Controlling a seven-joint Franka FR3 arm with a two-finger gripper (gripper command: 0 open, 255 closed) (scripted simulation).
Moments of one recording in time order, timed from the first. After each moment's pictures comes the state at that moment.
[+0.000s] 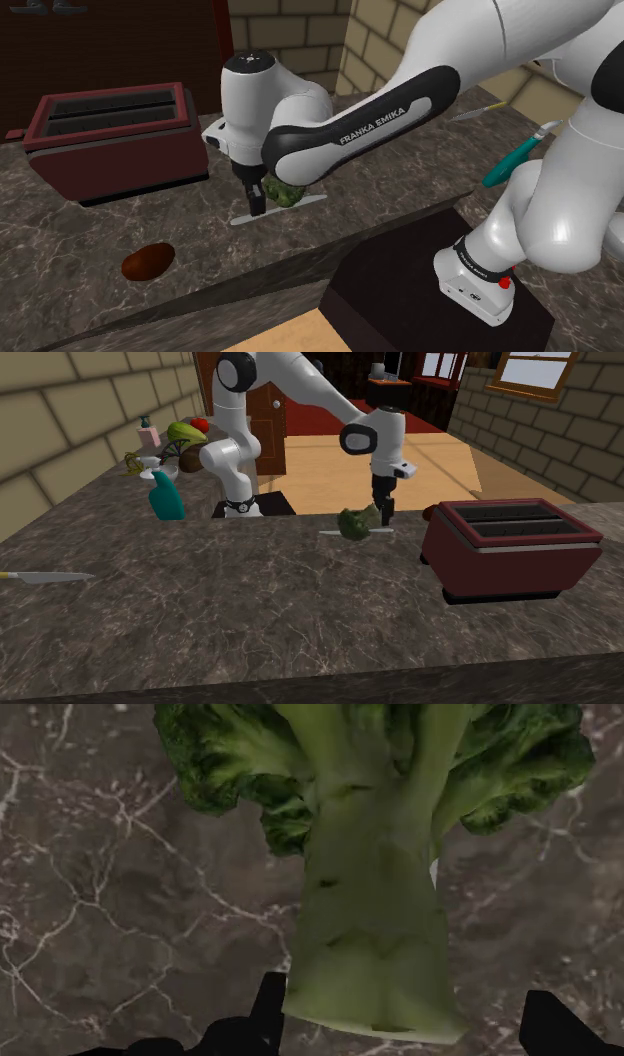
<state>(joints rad) 0.44 0.24 0.29 -1.98 -0.10 2.29 -0.44</state>
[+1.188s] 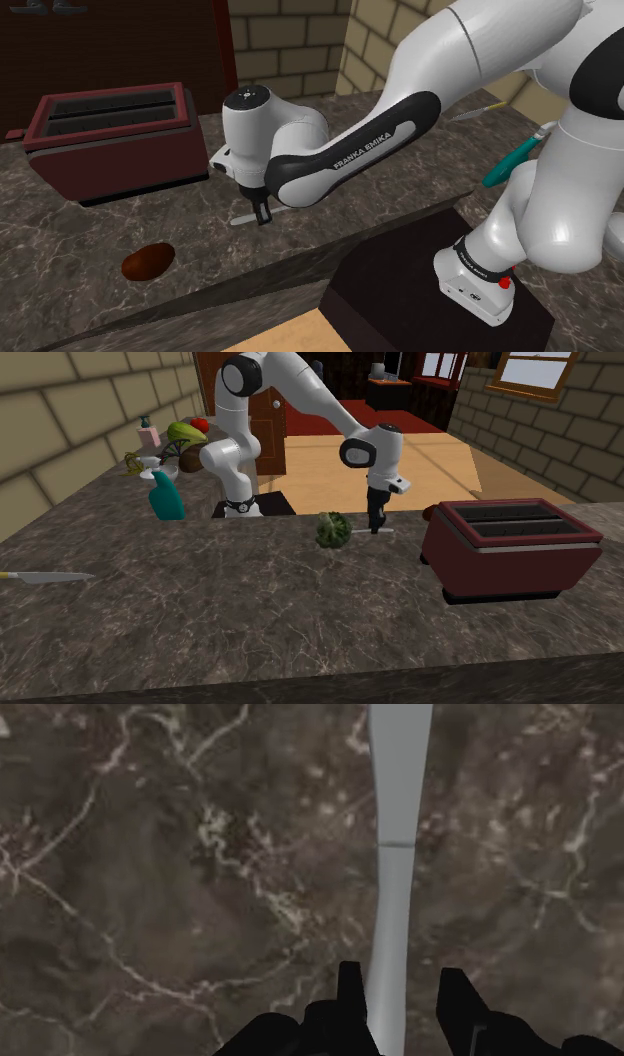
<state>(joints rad) 0.46 0.30 0.29 -2.02 -0.13 2.30 -0.41</state>
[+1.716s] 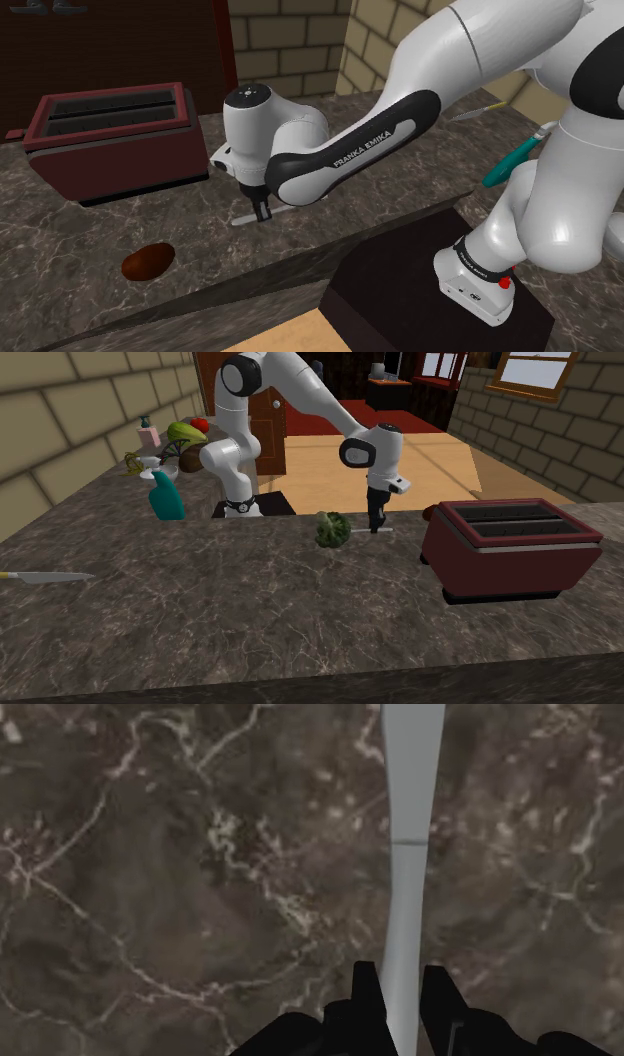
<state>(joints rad) 0.46 0.29 0.29 -2.02 -0.13 2.30 -0.41</state>
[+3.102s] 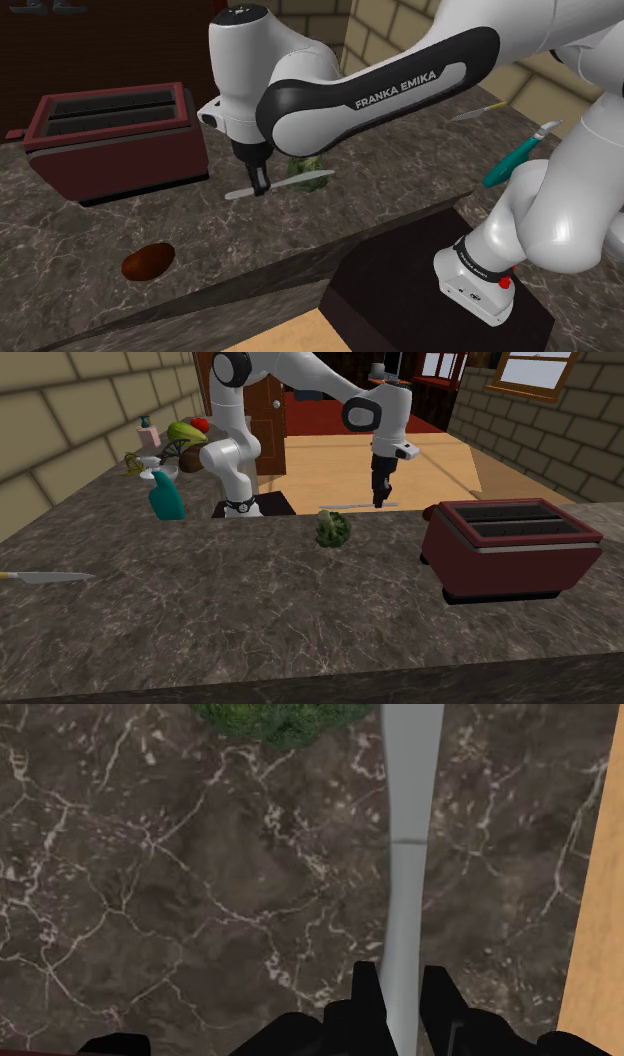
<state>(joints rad) 0.44 0.17 0.30 -1.90 -0.08 2.06 -0.45</state>
